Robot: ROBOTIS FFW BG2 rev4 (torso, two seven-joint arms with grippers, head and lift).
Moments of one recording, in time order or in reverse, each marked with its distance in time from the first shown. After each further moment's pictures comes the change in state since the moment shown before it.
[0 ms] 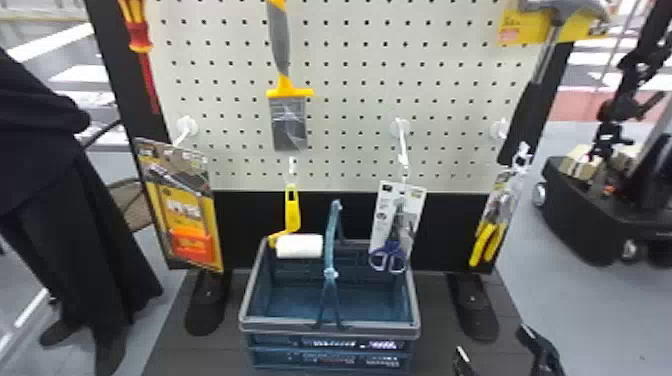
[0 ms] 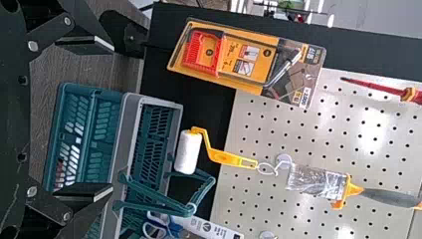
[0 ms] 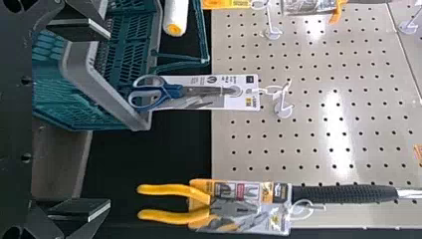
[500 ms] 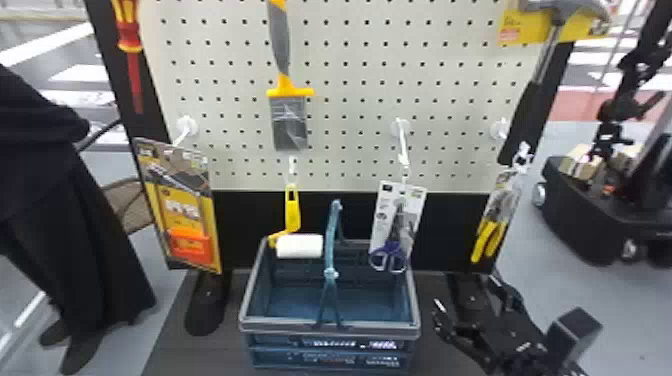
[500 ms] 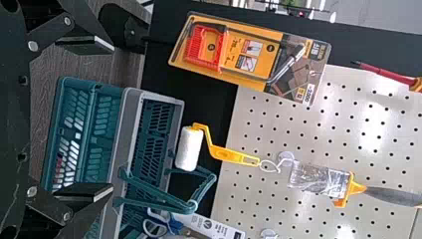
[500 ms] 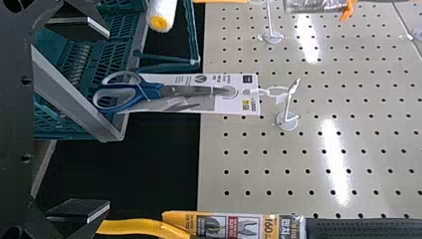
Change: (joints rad) left arm -0.022 0.002 -0.011 0.018 0.004 0.001 0.000; right arm -0.258 0.010 0.000 0.196 0.007 0.046 0.117
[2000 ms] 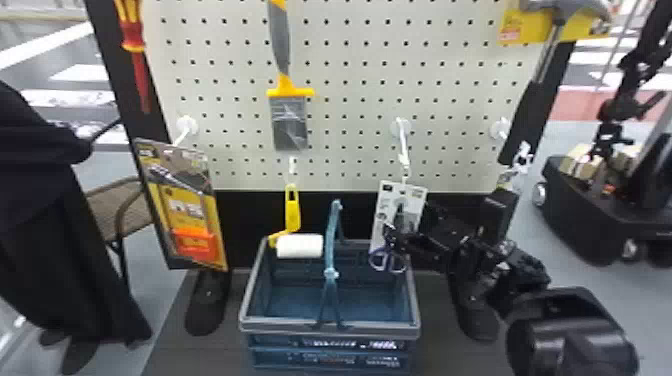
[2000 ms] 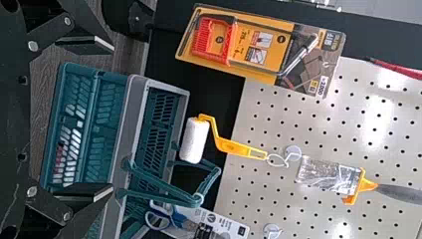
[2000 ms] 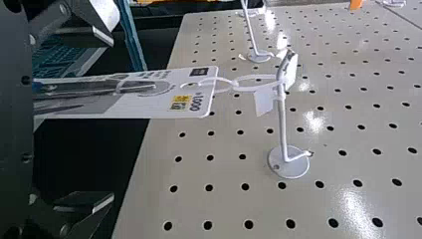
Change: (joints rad) left arm -0.061 0.008 -0.031 0.072 0.023 -0.017 0.000; right arm -0.506 -0.113 0.250 0.363 -0.191 0.149 0.167
